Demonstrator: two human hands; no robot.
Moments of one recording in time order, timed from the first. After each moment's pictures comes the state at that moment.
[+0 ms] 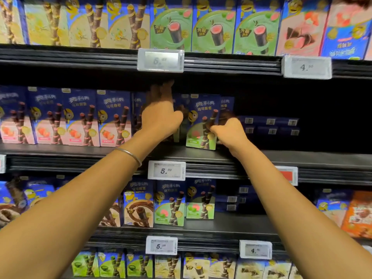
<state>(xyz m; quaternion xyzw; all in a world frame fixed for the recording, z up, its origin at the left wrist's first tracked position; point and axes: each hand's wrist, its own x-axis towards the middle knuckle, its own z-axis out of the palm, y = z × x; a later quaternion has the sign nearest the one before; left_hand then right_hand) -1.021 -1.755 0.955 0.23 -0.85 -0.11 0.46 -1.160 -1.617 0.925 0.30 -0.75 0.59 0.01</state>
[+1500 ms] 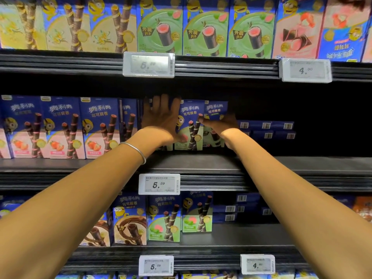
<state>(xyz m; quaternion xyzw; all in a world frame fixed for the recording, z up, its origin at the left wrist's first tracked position) -1.080 -1.797 0.948 0.23 -0.88 0.23 0.35 -1.236 -1.661 0.940 0.28 -0.73 0.62 -0.02</state>
